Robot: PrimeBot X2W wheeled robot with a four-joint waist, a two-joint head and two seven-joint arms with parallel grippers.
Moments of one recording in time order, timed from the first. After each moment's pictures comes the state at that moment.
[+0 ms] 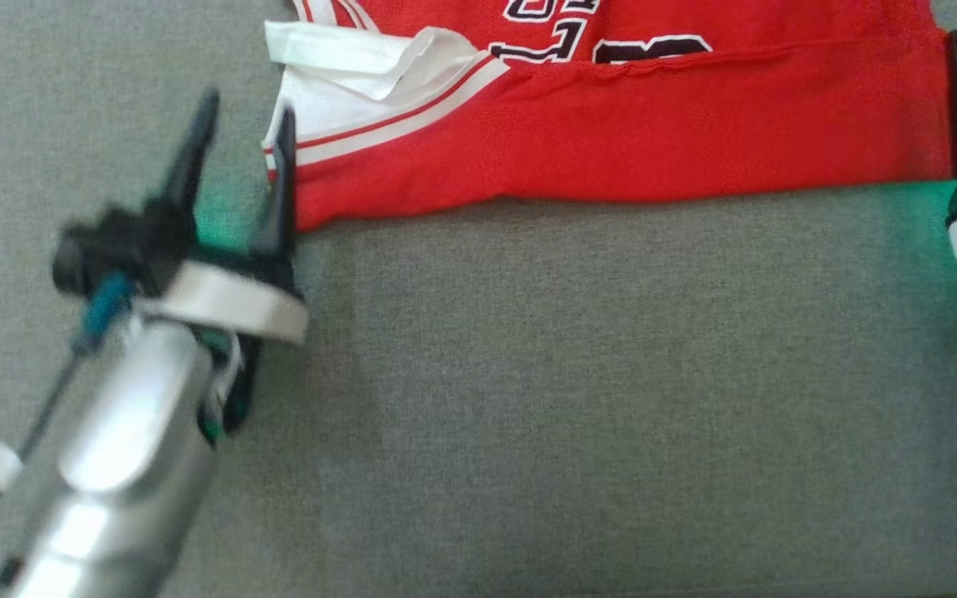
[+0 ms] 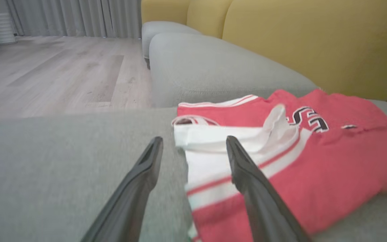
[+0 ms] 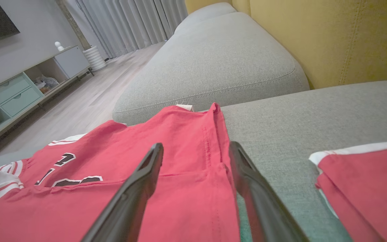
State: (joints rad) left arm -0.61 0.31 -0.53 0.37 -0.53 0.05 -0.25; right arm -0.63 -0.63 0.47 0.46 0.95 0.12 -0.23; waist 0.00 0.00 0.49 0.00
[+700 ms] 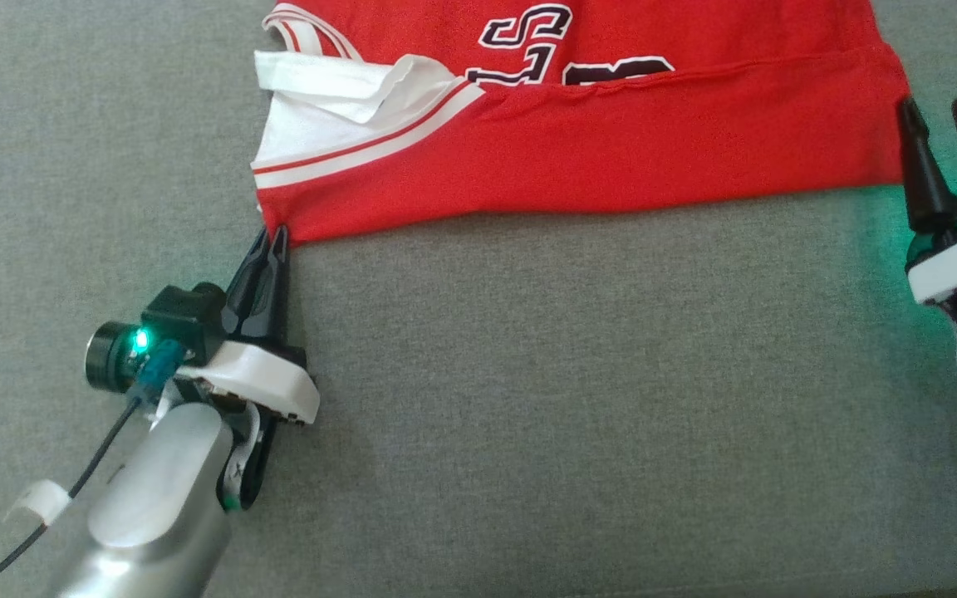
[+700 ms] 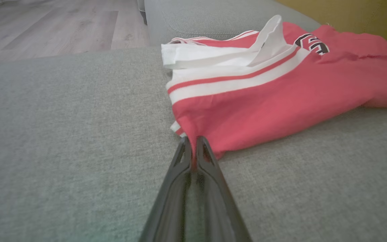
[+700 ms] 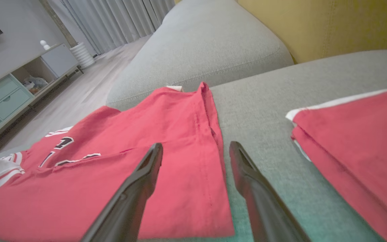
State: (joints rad) left arm -0.48 0.30 -0.58 0.45 -0.52 0.08 -0.18; right arm -0.60 -0.59 0.54 0.52 1.00 0.12 -0.25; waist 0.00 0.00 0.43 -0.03
